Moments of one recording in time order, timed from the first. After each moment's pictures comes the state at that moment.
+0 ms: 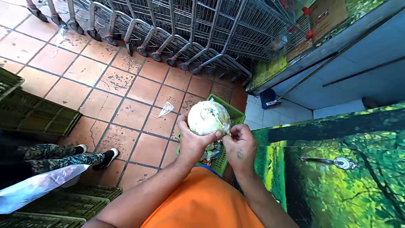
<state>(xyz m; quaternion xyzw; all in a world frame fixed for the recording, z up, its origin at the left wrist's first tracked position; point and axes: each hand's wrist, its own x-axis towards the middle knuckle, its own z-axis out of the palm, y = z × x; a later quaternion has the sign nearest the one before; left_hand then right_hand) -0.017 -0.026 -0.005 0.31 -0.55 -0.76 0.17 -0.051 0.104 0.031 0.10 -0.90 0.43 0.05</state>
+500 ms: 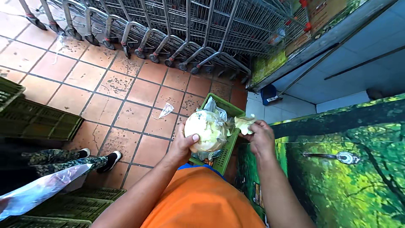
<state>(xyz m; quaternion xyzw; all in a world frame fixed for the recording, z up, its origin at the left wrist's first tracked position) 0.006 -0.049 -0.038 0.16 -0.42 -0.89 0.01 -0.123 0.171 0.011 -0.18 -0.72 0.66 -0.09</state>
